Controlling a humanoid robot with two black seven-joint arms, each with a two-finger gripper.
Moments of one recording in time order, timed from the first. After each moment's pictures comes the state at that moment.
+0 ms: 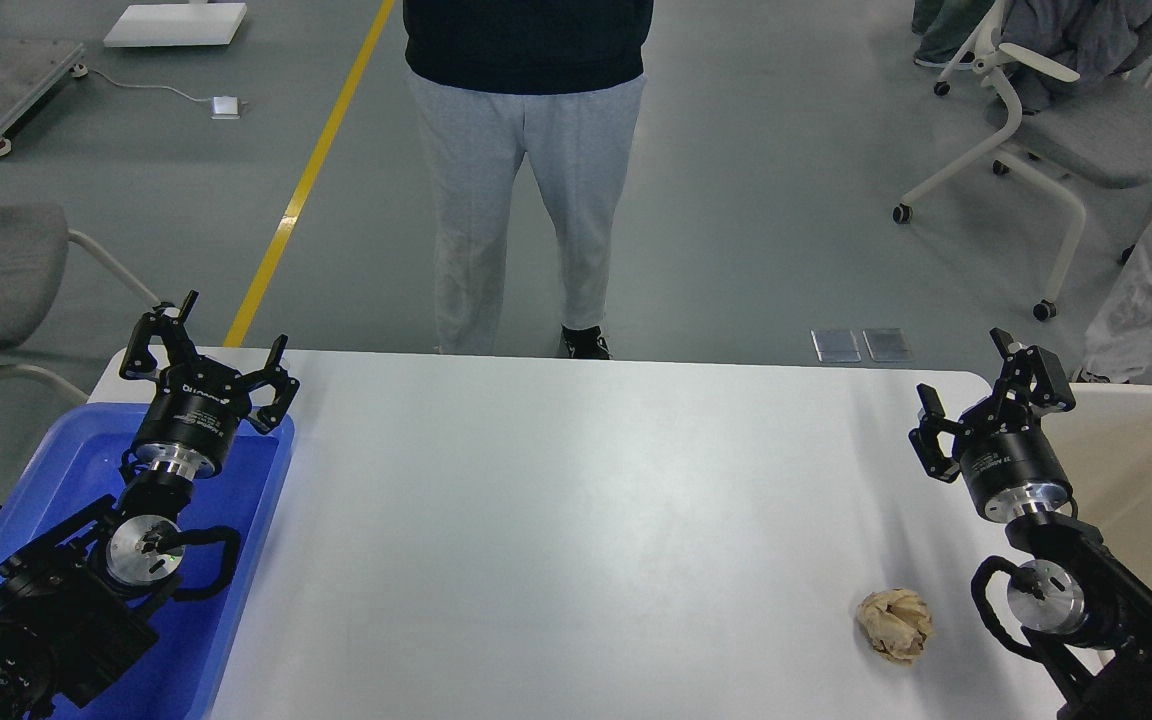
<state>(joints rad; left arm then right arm) -0.58 0.34 -0.75 -0.45 -0.17 -0.63 -0.53 0.35 -0.28 1.14 0.82 -0.44 0.09 0.45</state>
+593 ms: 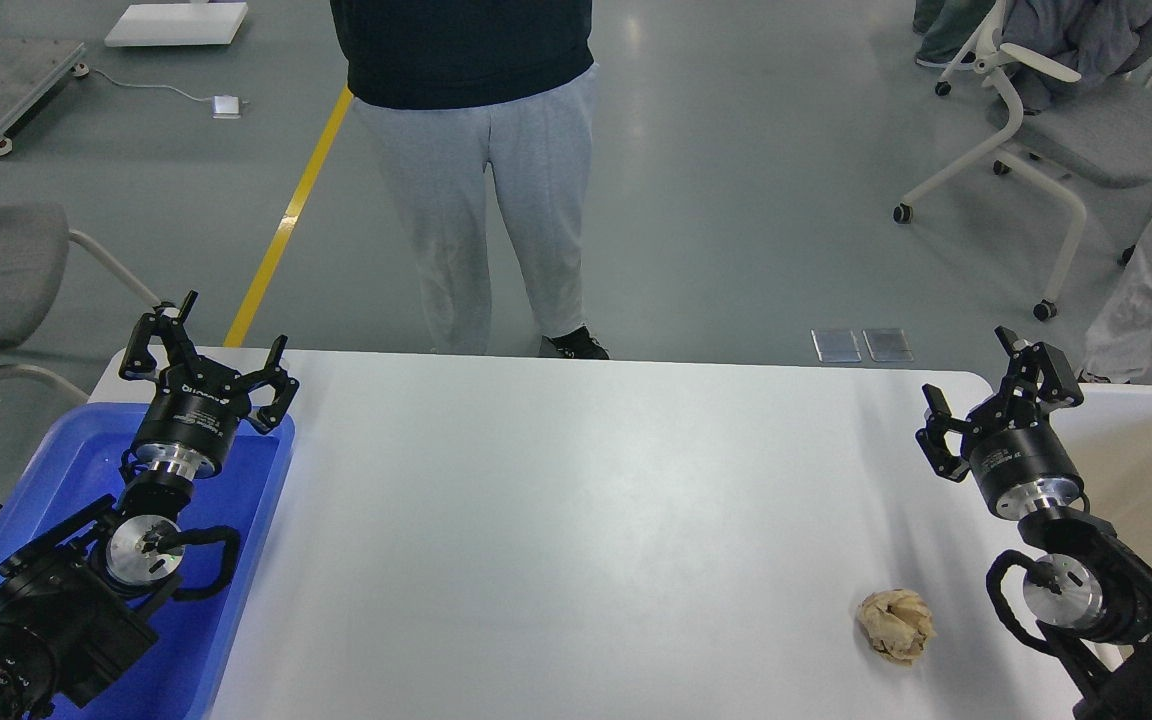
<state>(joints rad) -0.58 0.34 -0.75 -0.45 -0.17 -0.63 -0.53 0.35 -0.32 1.14 0.86 -0.41 0.08 0.39</state>
